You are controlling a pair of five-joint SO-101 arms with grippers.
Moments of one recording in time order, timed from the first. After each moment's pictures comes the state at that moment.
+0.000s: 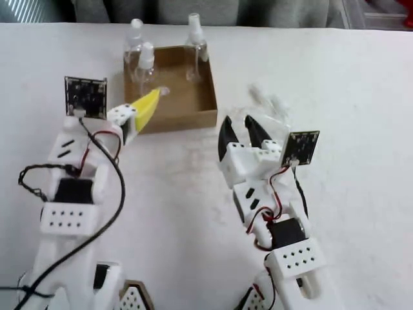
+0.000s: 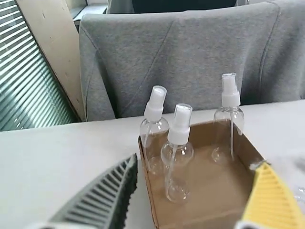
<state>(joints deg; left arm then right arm) -3.3 -48.9 54.9 19.7 -3.8 -21.3 -65.0 75.9 7.1 -20.0</state>
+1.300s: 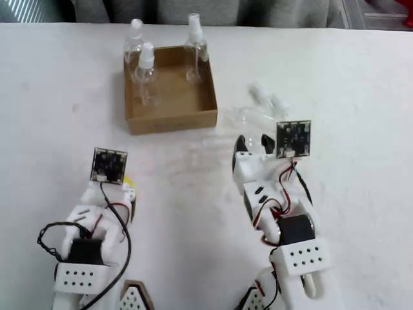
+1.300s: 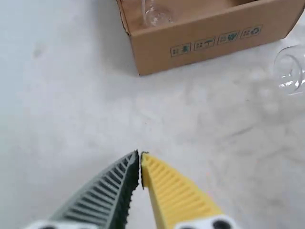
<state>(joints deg) -3.3 -87.0 94.4 43.3 -3.8 -16.1 -65.1 68.7 30.9 -10.9</state>
